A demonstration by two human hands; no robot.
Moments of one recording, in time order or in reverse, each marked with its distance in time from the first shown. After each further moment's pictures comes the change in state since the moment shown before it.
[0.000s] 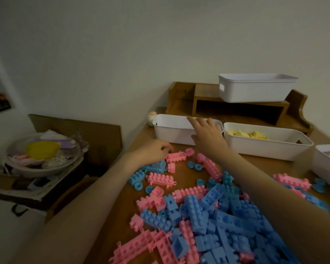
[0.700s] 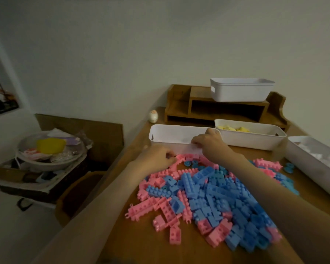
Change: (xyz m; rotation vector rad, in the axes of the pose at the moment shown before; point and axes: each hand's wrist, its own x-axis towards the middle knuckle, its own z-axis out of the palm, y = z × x) left_hand -0.079 0.031 0.015 0.129 0.097 0.071; right_hand -0.068 -0.007 -0.043 -0.071 -0.206 -0.098
